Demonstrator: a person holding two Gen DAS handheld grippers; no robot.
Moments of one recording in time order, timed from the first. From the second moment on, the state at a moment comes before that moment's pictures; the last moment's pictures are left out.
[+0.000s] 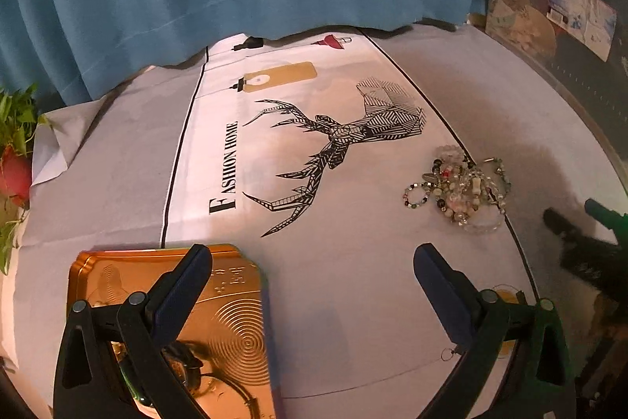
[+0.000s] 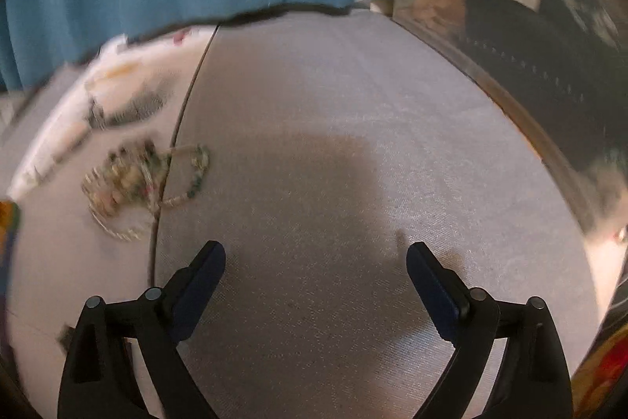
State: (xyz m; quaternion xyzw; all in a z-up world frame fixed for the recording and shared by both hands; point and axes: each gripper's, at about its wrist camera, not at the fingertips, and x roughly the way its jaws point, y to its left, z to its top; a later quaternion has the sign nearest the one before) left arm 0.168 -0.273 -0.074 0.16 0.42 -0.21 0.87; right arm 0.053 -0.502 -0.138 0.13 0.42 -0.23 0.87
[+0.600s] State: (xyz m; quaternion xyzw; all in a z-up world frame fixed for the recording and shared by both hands) left arm 0.170 -0.283 -0.077 0.15 0.43 -0.22 0.86; right arm 0.038 -0.517 -0.140 0.10 0.45 -0.26 0.85
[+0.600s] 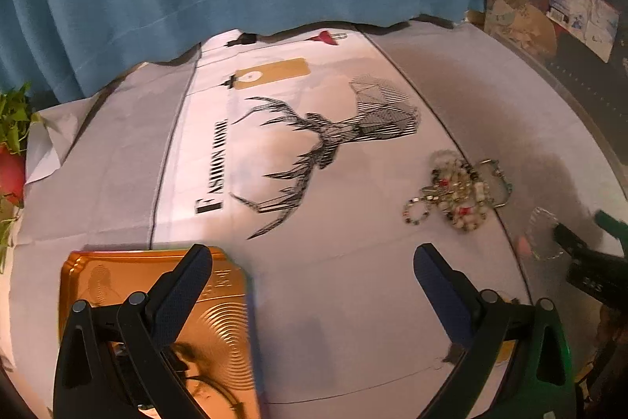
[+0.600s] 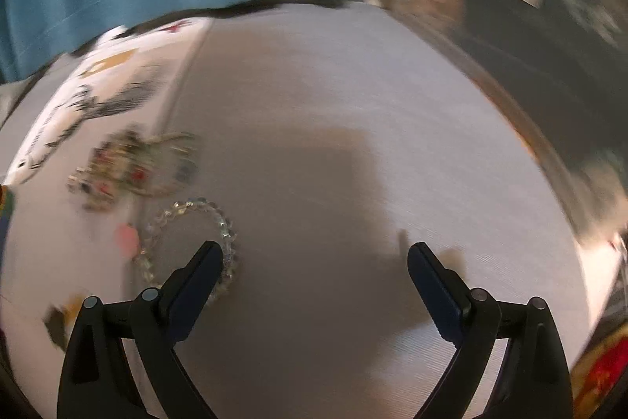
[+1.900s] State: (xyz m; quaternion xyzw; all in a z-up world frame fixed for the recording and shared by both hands) left arm 0.165 -0.344 -0.121 0.22 0.50 -0.23 0.81; right arm 0.021 -0.531 -0.145 0.12 0.42 -0.24 0.87
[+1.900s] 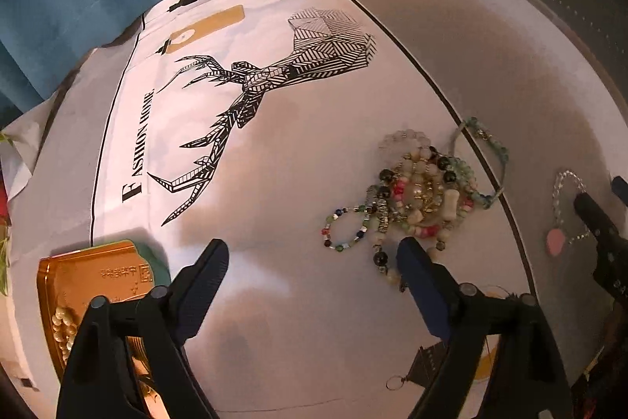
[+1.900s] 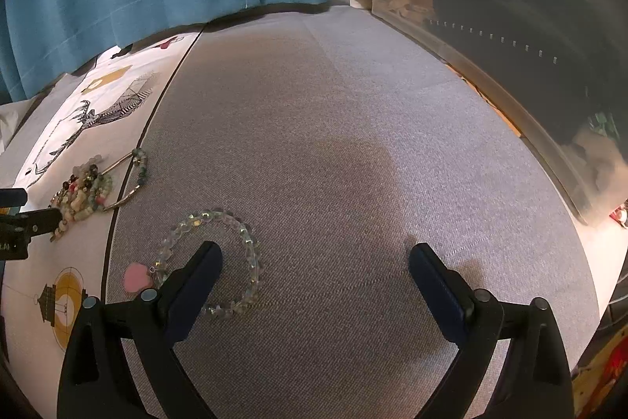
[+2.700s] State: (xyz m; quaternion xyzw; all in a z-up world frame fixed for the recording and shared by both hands) left arm 0.145 -0.299 0.008 0.09 0.46 -0.35 0.82; right arm 0.012 -0.490 -0.038 0.08 0.34 -0.17 0.92
